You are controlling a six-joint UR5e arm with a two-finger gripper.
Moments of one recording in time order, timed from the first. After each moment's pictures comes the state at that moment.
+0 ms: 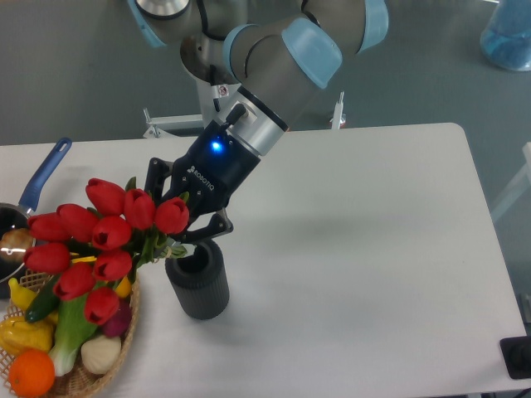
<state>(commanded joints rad) 2.46 -1.79 -1.68 -0.73 0.50 0.94</state>
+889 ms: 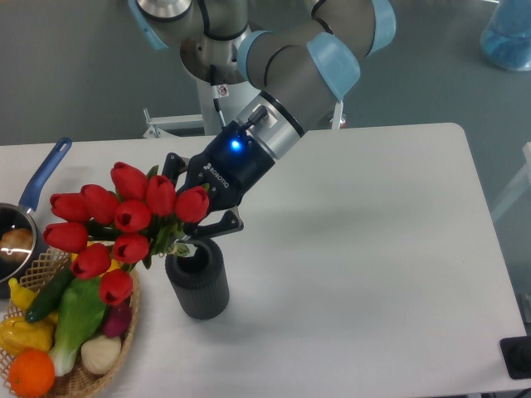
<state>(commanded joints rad) 2.50 -1.80 -1.70 -0.73 0.39 0.97</state>
